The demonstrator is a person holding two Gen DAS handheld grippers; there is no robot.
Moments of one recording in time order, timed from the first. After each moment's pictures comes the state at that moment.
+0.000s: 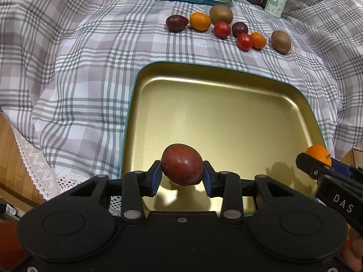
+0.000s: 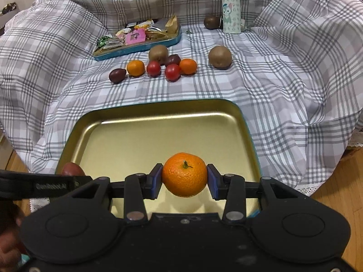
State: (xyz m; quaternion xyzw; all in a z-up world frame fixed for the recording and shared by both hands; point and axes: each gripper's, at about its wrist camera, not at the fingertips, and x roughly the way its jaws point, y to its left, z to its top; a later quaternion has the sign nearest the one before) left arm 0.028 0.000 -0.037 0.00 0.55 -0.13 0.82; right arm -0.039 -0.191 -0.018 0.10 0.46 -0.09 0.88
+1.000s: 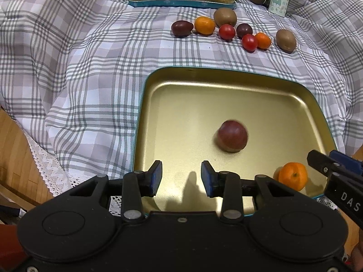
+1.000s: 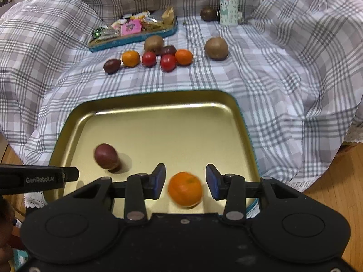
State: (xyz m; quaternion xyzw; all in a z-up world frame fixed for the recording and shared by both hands) left arm 0.021 -0.005 -0.031 0.03 0.54 -0.11 0.84; right arm -0.041 -0.188 -0.019 0.09 0.46 -0.09 0.88
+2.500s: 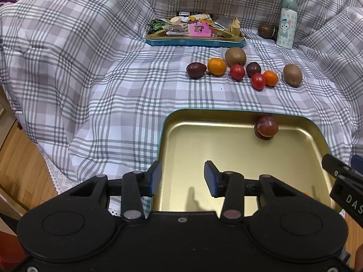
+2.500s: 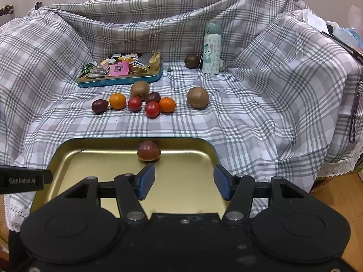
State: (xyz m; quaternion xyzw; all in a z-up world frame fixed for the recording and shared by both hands) left arm 0.018 -0.001 -0.004 0.04 0.45 -0.07 0.89; right arm -0.045 -0.183 0.001 0.05 0.37 -0.14 0.91
